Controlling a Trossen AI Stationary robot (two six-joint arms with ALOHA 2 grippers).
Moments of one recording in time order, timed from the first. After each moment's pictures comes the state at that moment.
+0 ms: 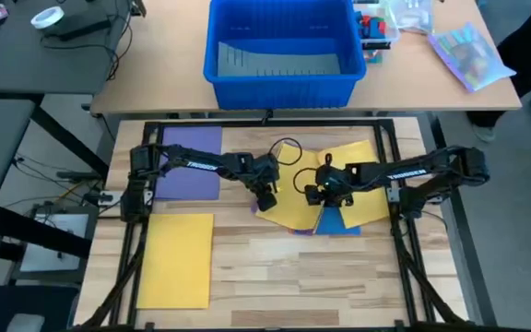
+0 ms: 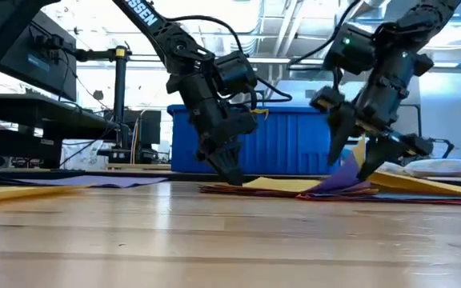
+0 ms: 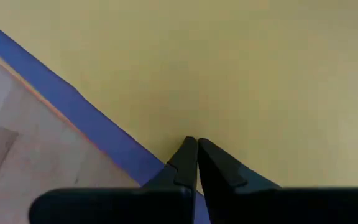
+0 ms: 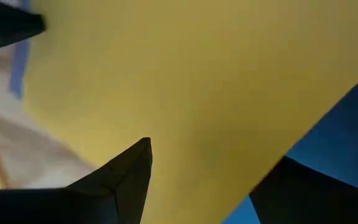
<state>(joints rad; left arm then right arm) 0.22 2.01 1.29 -0.32 0.10 -0.16 -0.15 1.41 0.63 -0.29 -0.10 1.38</state>
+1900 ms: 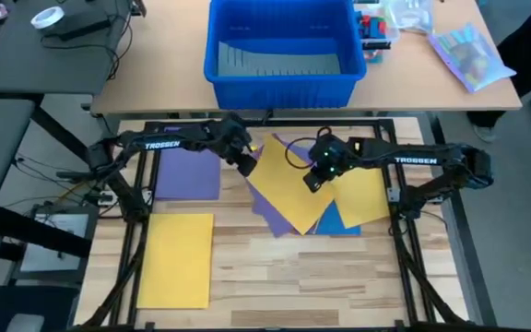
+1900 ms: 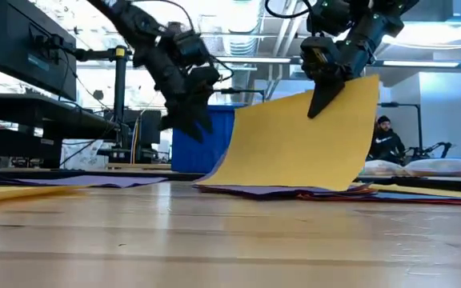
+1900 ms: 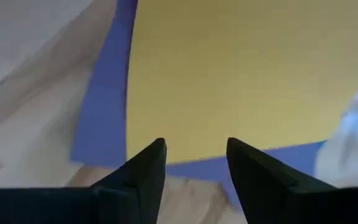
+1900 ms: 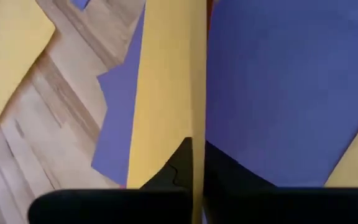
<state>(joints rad) 0.51 1.66 1.10 -0.33 0.34 -0.37 -0.30 1.34 0.94 -0.54 -0.11 0.61</state>
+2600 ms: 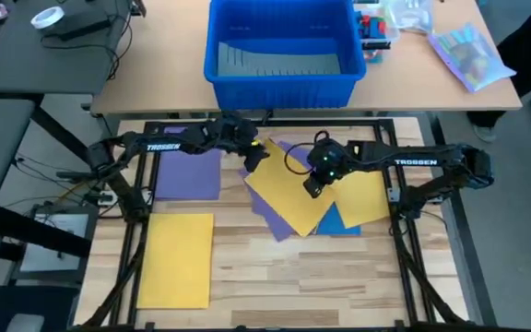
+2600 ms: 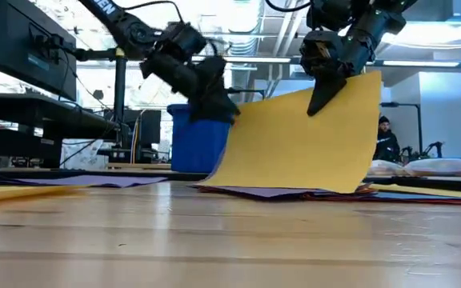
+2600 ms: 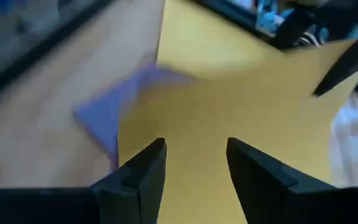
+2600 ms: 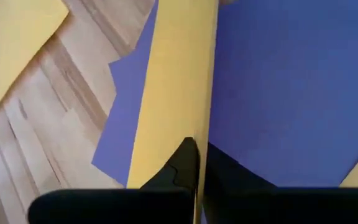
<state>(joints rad) 0.50 1.66 1.11 0.05 0.33 -0.04 -0.25 1.34 0.94 -0.54 -0.11 0.50</state>
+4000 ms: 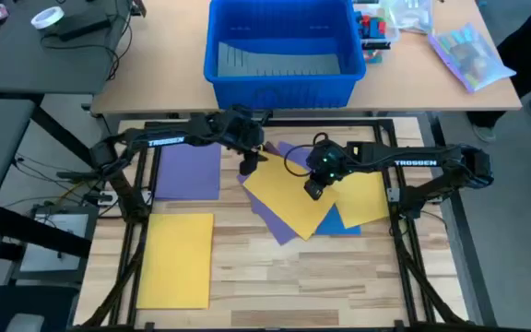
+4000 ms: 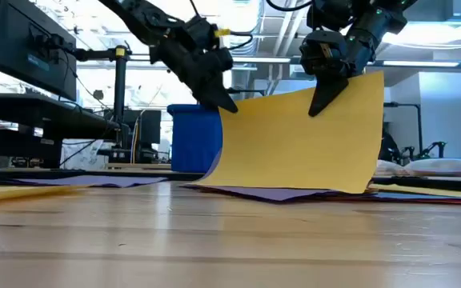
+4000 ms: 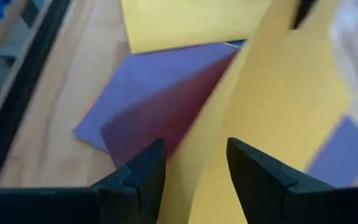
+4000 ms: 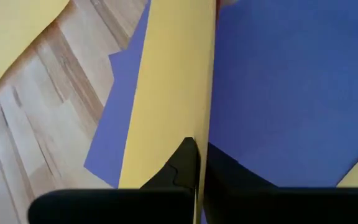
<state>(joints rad) 0.48 1.73 1.27 -0.27 0.34 0.30 -0.24 1.34 0.94 -0.55 -0.10 0.47</state>
